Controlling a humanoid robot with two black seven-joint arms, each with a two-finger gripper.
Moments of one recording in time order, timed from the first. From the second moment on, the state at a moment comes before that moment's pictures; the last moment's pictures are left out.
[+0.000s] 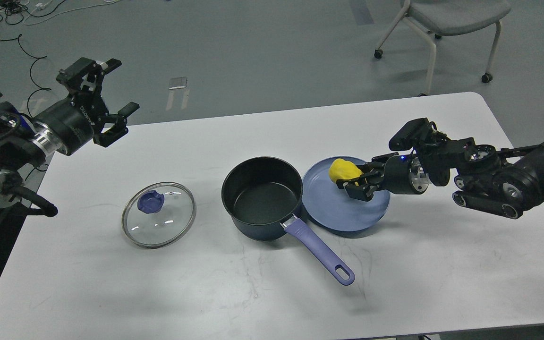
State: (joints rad) left arm -0.86 0.72 -0.53 -0.92 0.25 -0.49 -0.24; right arm 1.17 -0.36 -0.41 0.87 -1.32 -0.10 0.42
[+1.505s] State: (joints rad) left arm -0.86 0.75 -0.53 -0.92 0.25 -0.49 -0.24; right arm 1.33 0.00 -0.55 0.74 -1.04 -0.05 0.41
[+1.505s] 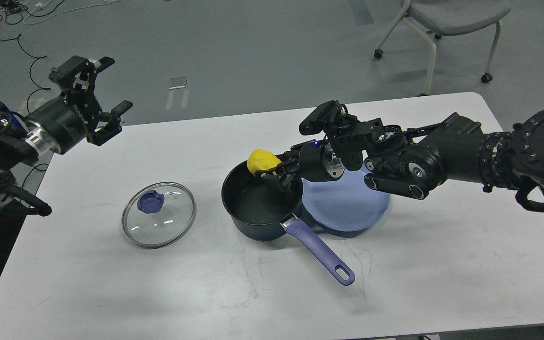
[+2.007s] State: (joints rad) left arm -0.85 0.74 -0.53 -0.91 0.25 -0.49 -0.24; right arm 1.34 0.00 -0.54 0.76 -0.95 -0.06 0.41
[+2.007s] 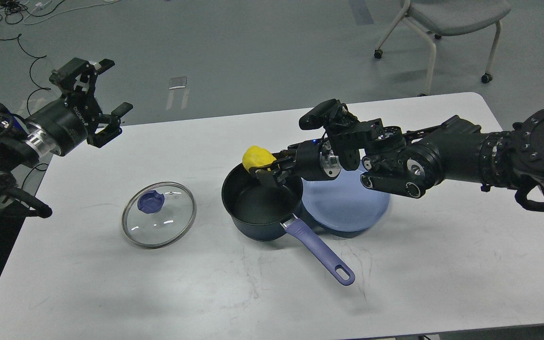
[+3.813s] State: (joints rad) left arm -0.82 0.57 -0.65 -0.86 0.16 -0.48 -0.26; right arm 1.06 -0.40 0.36 0.77 -0.15 0.33 0.35
